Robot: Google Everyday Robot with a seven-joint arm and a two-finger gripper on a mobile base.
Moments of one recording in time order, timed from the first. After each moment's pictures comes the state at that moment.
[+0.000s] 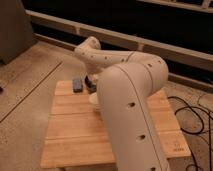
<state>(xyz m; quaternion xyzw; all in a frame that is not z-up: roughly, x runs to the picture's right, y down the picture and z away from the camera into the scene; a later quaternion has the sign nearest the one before) -0.044 -0.071 0.912 -0.14 0.17 0.63 0.75</state>
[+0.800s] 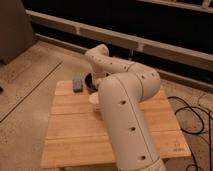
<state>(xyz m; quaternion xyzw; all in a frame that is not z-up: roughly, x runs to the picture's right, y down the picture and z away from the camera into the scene) -0.033 -0.047 0.972 -0.20 0.17 0.63 0.73</state>
